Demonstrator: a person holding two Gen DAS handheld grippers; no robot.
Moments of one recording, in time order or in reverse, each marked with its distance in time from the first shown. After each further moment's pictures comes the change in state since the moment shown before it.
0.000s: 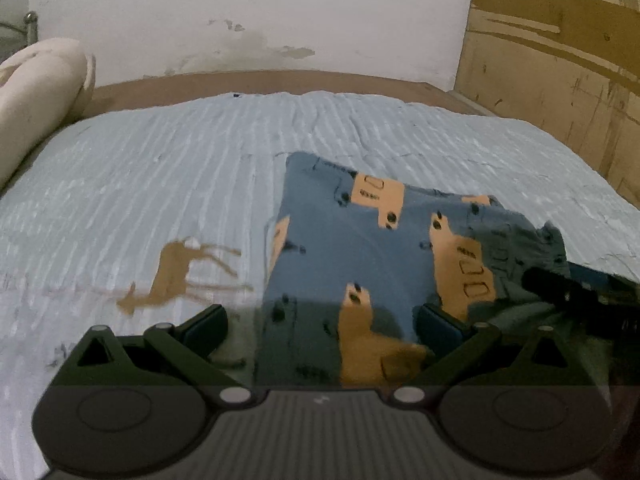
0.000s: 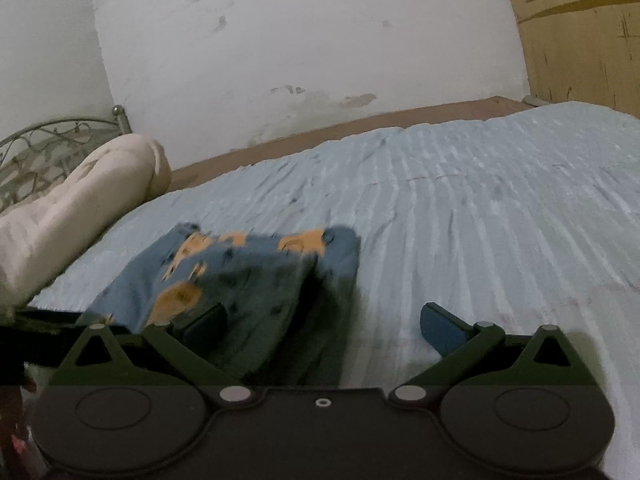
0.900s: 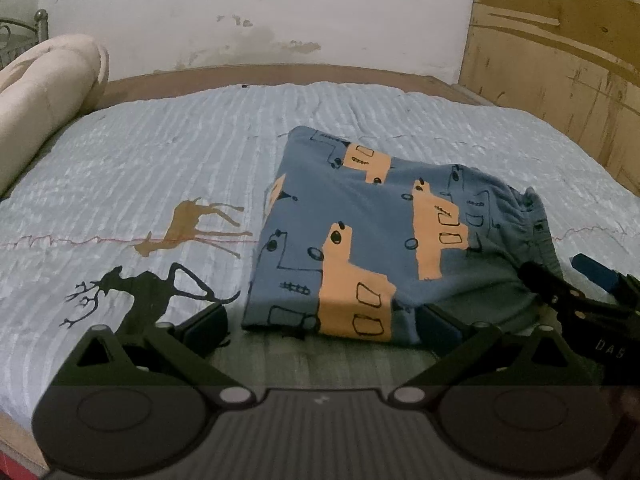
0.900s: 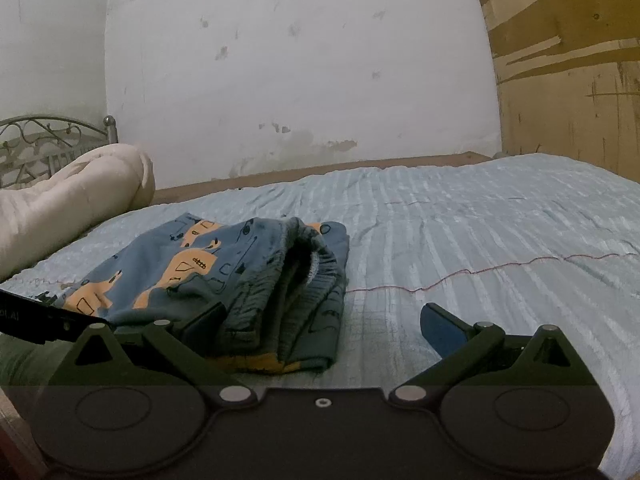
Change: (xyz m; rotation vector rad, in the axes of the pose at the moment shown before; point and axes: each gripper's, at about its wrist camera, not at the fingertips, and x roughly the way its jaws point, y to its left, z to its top) left arm -0.030 -0.014 -0.026 0.005 0.015 0.035; right arm -0.035 0.024 -0.041 -0.076 -0.136 -0.113
